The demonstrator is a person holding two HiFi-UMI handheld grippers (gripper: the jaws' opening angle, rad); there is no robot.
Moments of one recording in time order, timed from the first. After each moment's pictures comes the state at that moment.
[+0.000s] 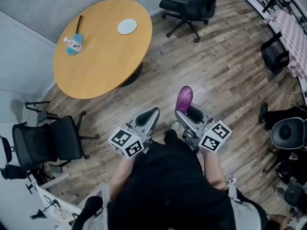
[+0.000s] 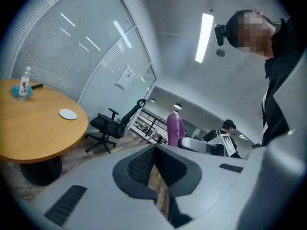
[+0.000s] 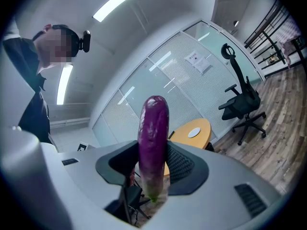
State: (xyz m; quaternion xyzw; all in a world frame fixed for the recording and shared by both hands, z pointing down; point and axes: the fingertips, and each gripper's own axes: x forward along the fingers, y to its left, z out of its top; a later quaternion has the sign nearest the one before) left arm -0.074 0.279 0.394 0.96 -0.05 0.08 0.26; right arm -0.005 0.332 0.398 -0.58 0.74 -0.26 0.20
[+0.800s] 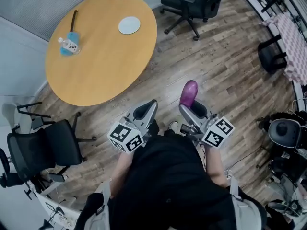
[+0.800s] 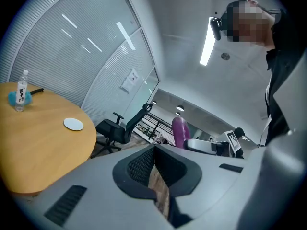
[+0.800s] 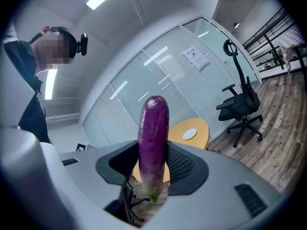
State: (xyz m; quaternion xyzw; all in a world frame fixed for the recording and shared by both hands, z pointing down) left arm -0.074 0.144 0.404 0.96 -0.05 0.07 0.26; right arm 0.005 0.216 0.403 -0.62 0.72 -0.29 0.17
